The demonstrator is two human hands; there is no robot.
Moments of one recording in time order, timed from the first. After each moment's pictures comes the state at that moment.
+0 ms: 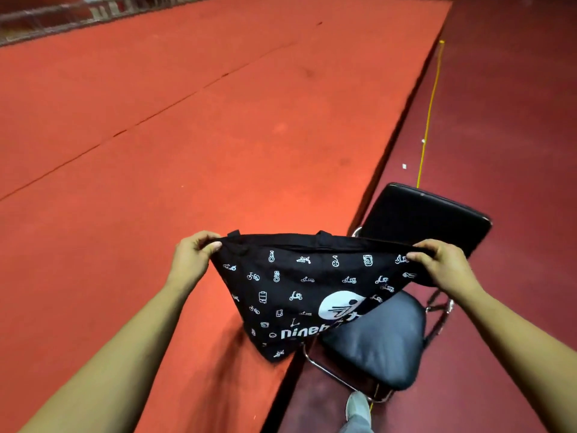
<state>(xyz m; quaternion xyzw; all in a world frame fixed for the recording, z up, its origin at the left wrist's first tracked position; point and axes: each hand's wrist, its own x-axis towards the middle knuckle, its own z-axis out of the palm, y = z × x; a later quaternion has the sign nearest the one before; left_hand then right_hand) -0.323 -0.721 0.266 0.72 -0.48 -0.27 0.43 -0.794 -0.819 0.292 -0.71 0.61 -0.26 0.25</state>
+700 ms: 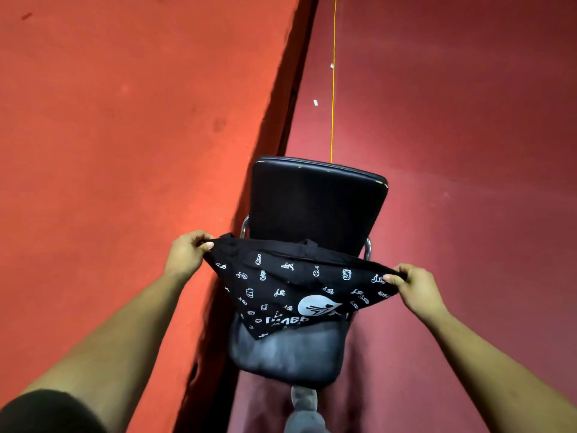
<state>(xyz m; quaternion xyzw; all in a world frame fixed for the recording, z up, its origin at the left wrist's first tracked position) -0.616 -1.032 0.108 0.71 -0.56 -0.36 0.21 -1.068 -0.933 0.113 -0.51 0.78 -0.18 0.32</state>
